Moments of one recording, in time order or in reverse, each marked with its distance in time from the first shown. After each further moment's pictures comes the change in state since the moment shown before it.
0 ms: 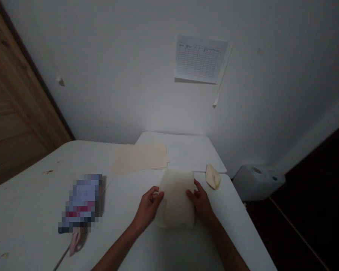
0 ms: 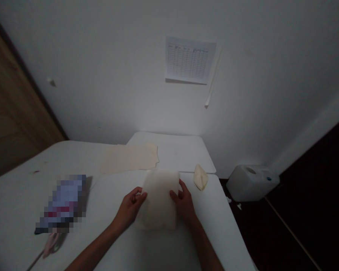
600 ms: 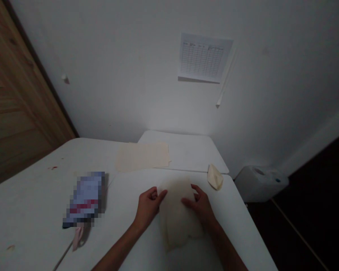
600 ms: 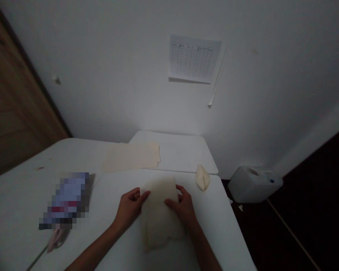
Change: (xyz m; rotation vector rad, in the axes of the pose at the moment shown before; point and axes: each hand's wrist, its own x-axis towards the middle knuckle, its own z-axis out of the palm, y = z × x) left_hand -0.001 0.005 0.008 0.000 0.210 -0.036; right_hand -0.013 -0.013 0.008 -0.108 -0.039 0.108
